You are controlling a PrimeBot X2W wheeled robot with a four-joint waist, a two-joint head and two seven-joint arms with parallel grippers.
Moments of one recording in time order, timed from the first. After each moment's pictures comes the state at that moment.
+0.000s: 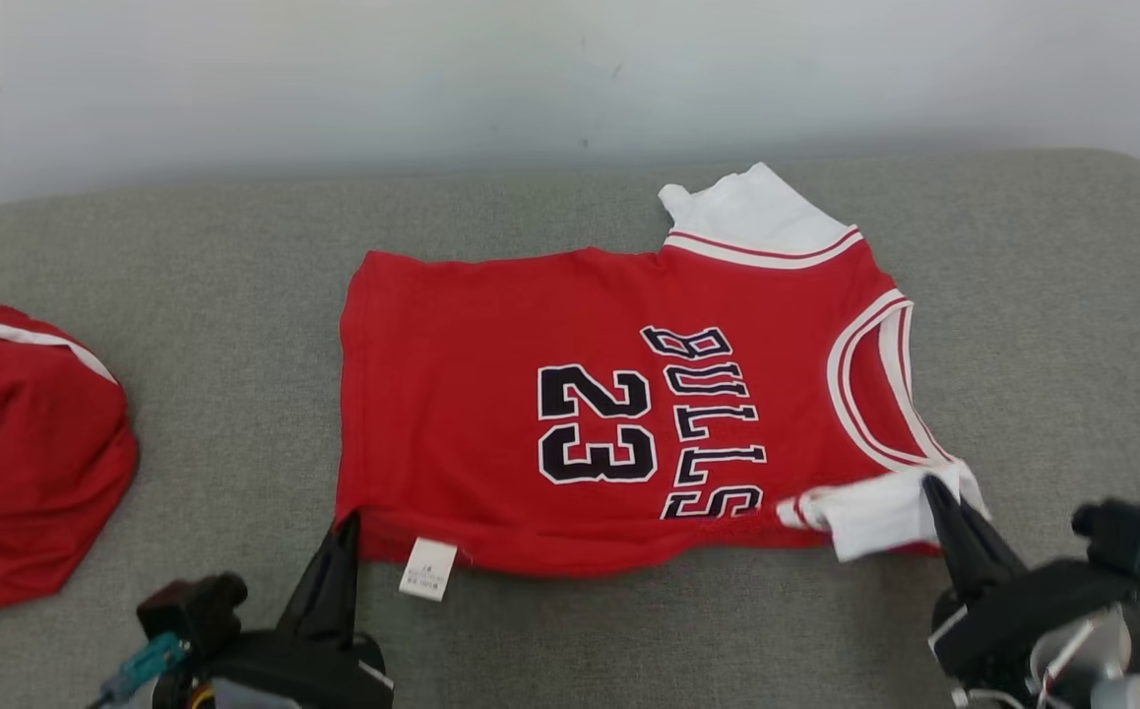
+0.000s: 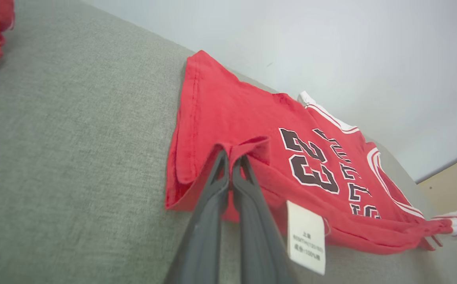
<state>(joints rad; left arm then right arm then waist) -0.18 0.23 -0.35 0.32 -0.81 -0.05 -0.23 -0.06 -0.14 -0.01 0.08 0.55 0.13 0.19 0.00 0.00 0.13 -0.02</state>
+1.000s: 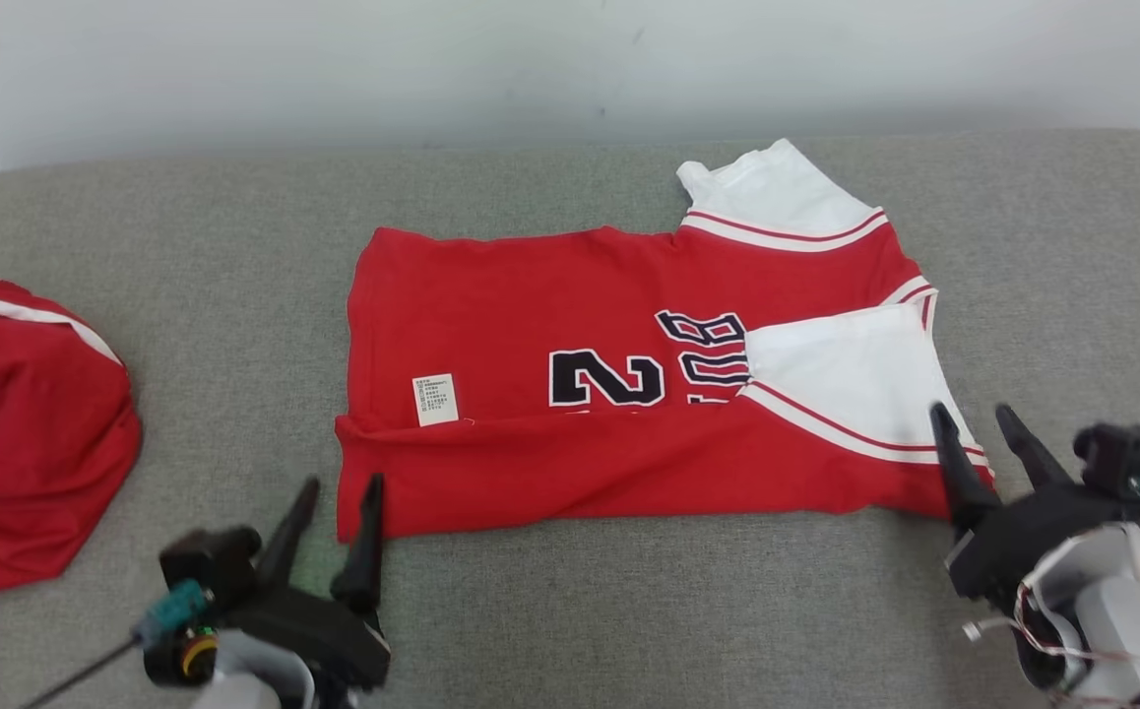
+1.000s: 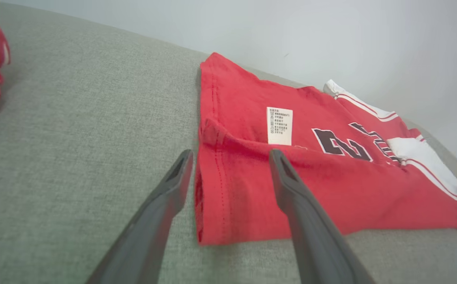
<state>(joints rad) -0.39 0.21 -0.37 0.57 -0.70 -0.10 -0.26 -0.40 -0.28 0.13 0.56 0.49 0.13 -0.06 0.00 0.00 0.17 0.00</state>
